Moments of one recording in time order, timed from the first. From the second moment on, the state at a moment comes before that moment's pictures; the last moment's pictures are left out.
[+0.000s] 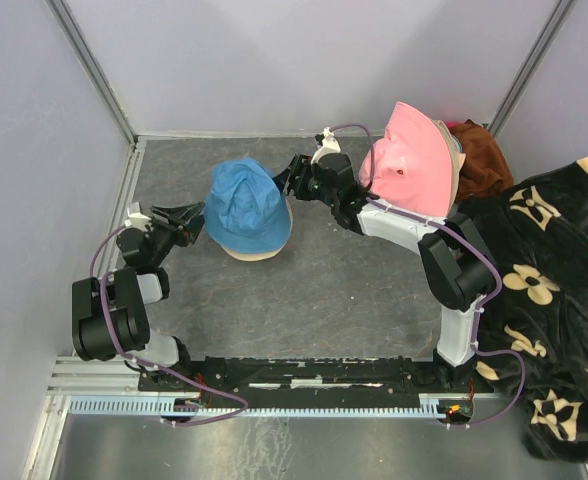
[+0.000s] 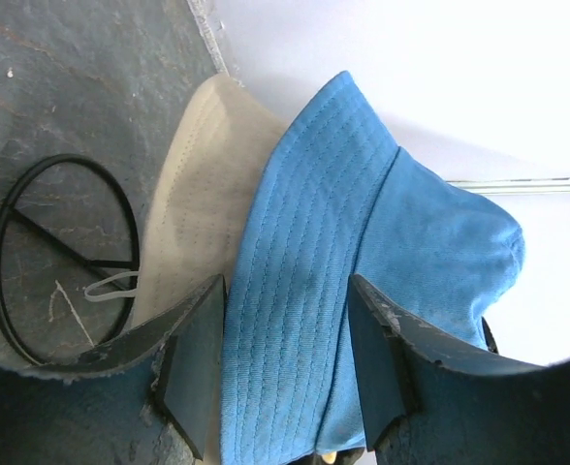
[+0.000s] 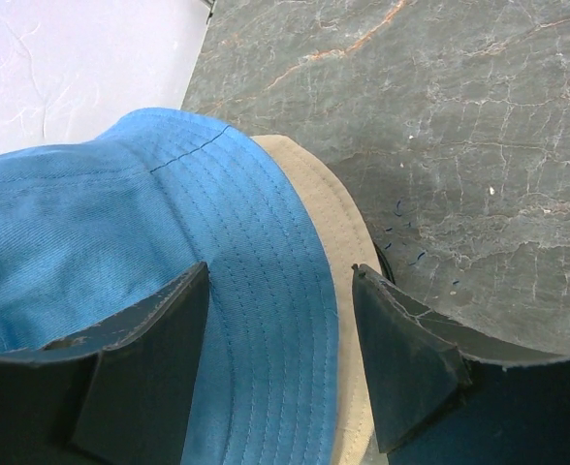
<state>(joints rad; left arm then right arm) 0.29 1.47 0.35 1.06 0.70 -1.39 0.64 1.91 1.33 0.31 -0.08 0.71</state>
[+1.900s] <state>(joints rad) 0.23 1.39 0.33 0.79 0.58 -1.23 0.63 2.00 1.20 0.74 -0.13 0.93</state>
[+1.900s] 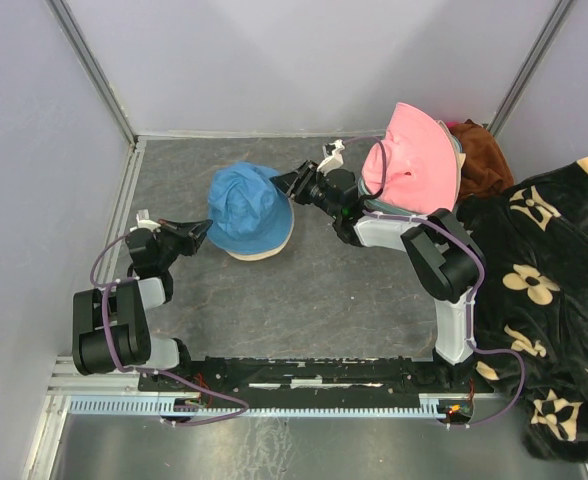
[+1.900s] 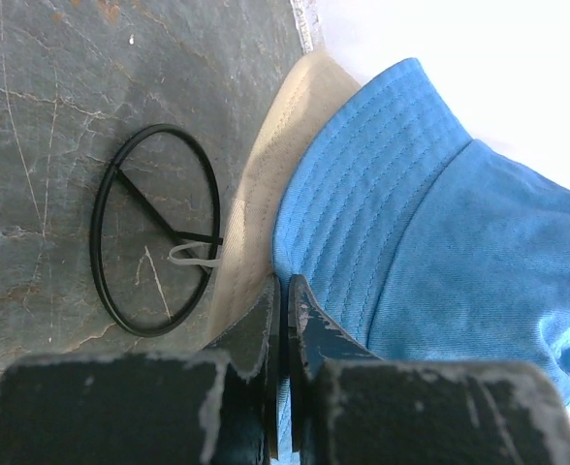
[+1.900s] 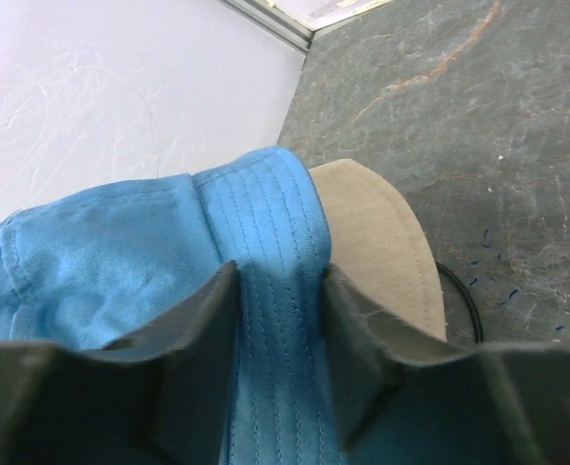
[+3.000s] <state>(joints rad) 0.16 1.32 0.39 0.58 0.45 -1.06 0.67 1.99 1.27 0.50 0.00 0.86</state>
